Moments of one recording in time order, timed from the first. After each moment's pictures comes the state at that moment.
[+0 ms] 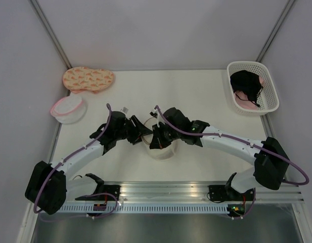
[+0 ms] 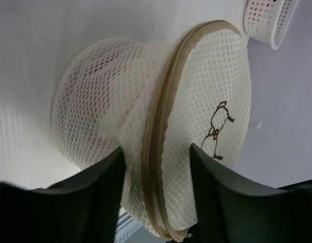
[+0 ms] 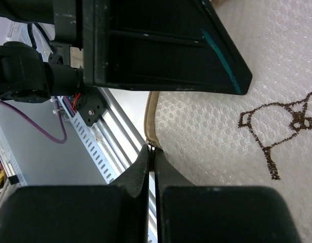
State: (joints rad) left arm -0.50 1.15 0.61 -0.11 0.32 -1.11; right arm 0.92 1.46 1.05 -0.30 -0.36 0.49
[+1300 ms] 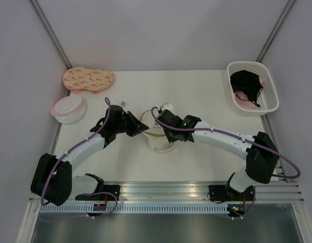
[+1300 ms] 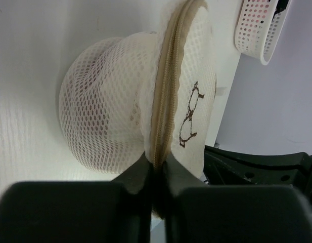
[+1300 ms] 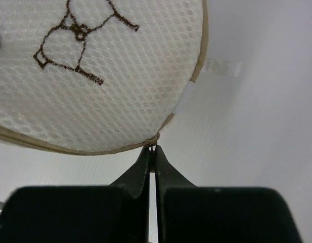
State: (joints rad) left arm -0.41 1.26 0.67 -0.05 0.37 -1.06; right arm 0.95 1.58 1.22 -0.71 0.35 0.42
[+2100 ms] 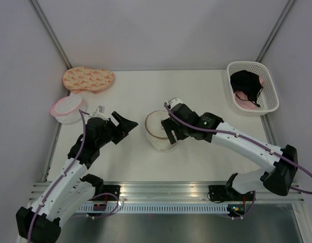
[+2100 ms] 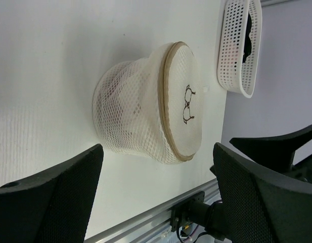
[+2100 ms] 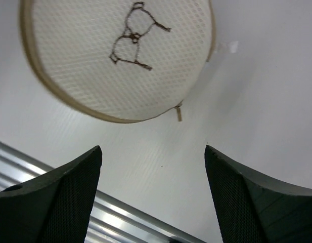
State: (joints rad) left arm -0.38 0.77 0.59 -0.28 0.17 -1.03; right arm 0.91 1.40 1.24 -0.83 0.28 0.34
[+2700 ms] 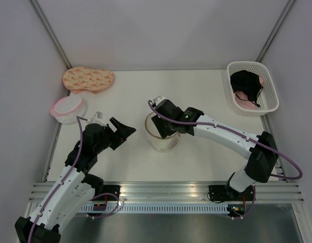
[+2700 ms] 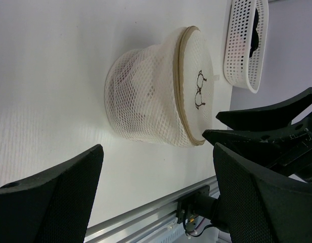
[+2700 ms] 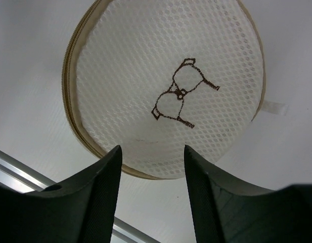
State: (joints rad) left arm -0.37 0.63 0.54 -0.38 0.16 -1.03; right arm 0.93 1.59 1.38 -0.74 0.19 0.28
